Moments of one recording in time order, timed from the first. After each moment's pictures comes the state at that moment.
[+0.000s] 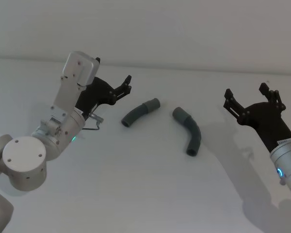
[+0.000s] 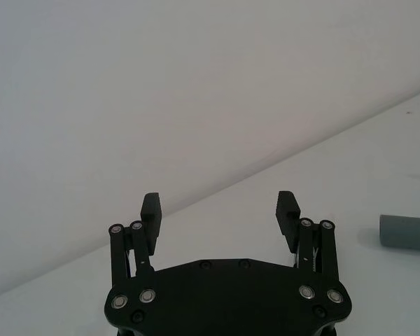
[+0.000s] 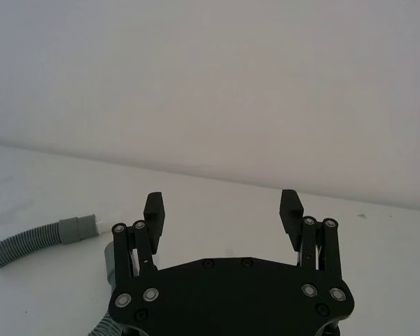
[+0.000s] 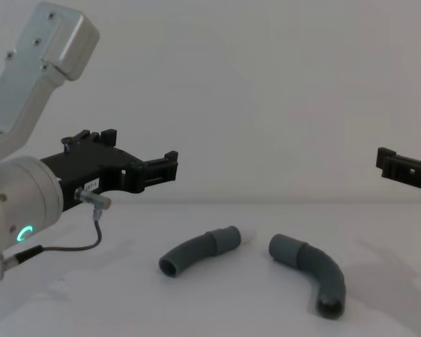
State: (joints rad) left arm -0.24 0.38 0.45 -1.63 -0.20 0.01 -0.01; right arm -0.01 0.34 -0.23 -1.77 0.29 0.03 0.07
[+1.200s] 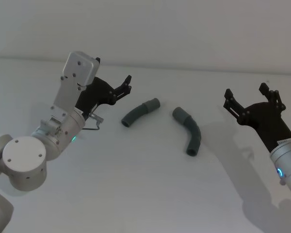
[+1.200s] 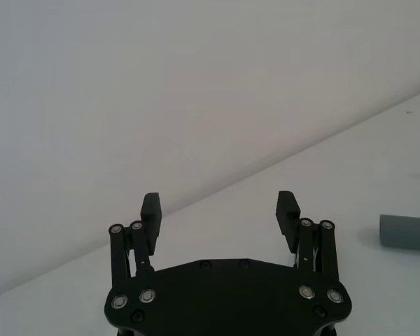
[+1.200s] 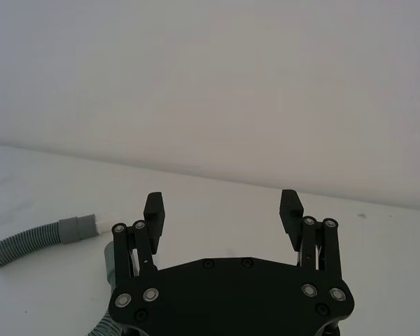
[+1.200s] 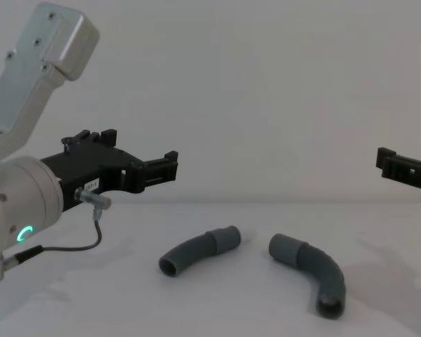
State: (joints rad) left arm -0.24 0.38 0.45 -1.63 -0.20 0.01 -0.01; right arm -0.01 0.34 -0.23 -1.77 0.29 0.03 0.07
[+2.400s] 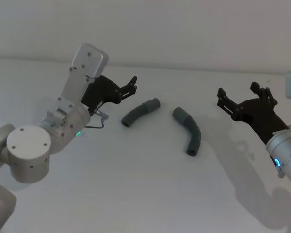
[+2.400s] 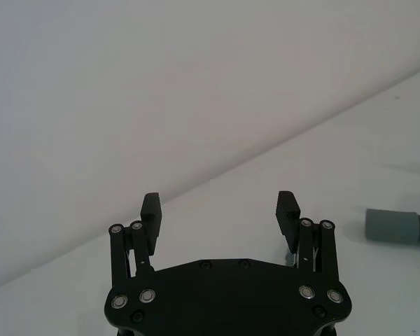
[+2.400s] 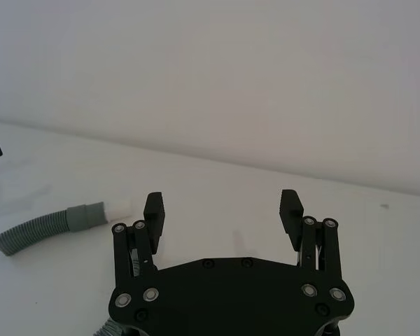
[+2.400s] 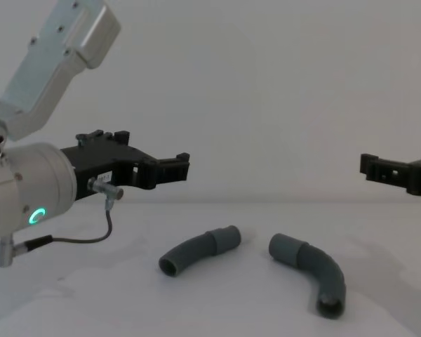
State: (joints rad) left arm -0.27 0.37 0.46 -1.66 -0.20 0.14 -0.04; right arm 0.05 0.34 -0.23 -1.76 0.31 0.17 0.11
